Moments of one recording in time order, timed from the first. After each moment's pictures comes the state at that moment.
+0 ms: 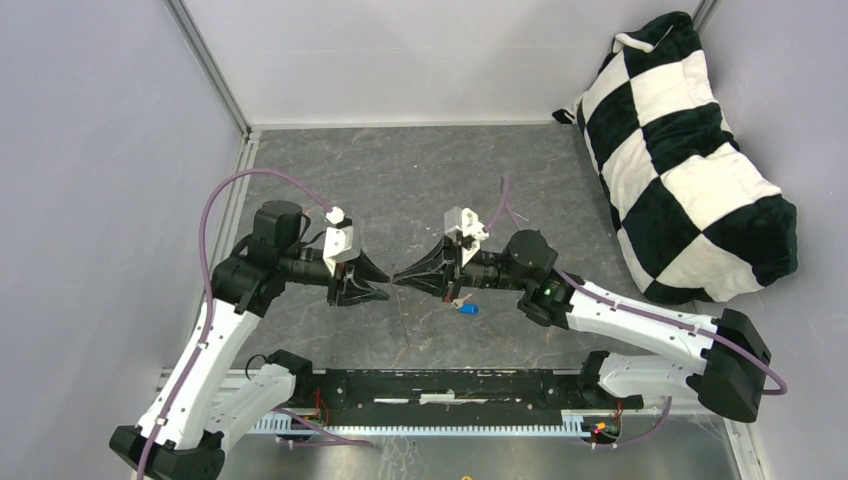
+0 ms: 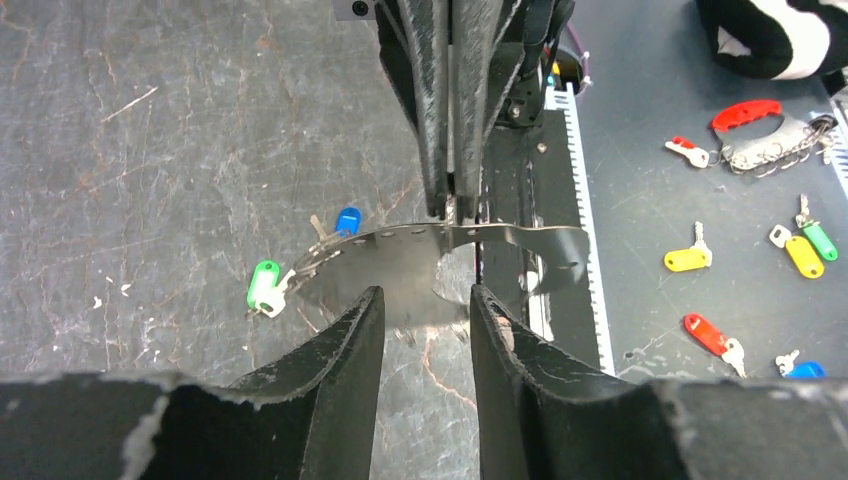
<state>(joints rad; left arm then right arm) -0.36 0.83 0.99 -0.84 1.12 0.57 1.02 1.16 0.79 0.50 -0.51 0.20</state>
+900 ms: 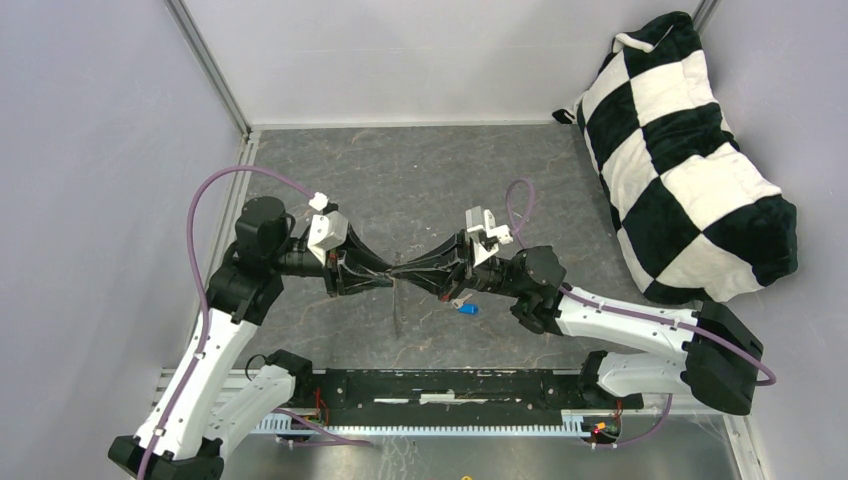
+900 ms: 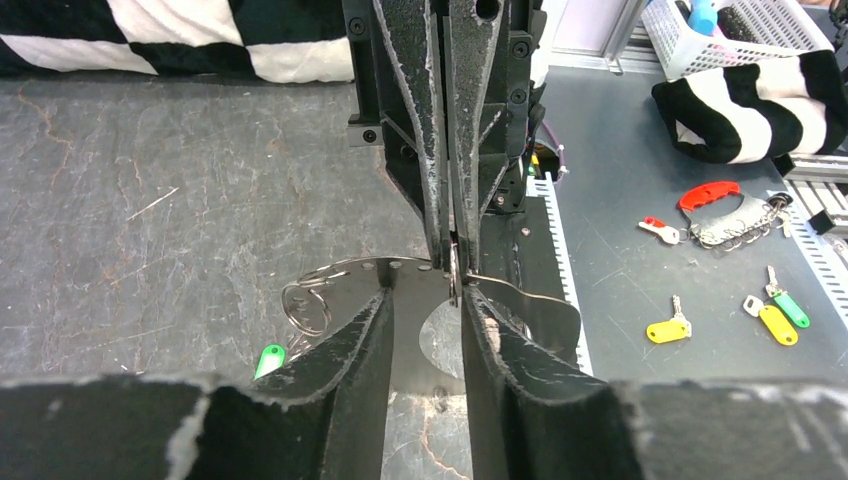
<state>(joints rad) -0.36 0.79 0.96 -0.45 1.21 0.21 1.05 1.21 0.69 0.96 -0.43 0.34</state>
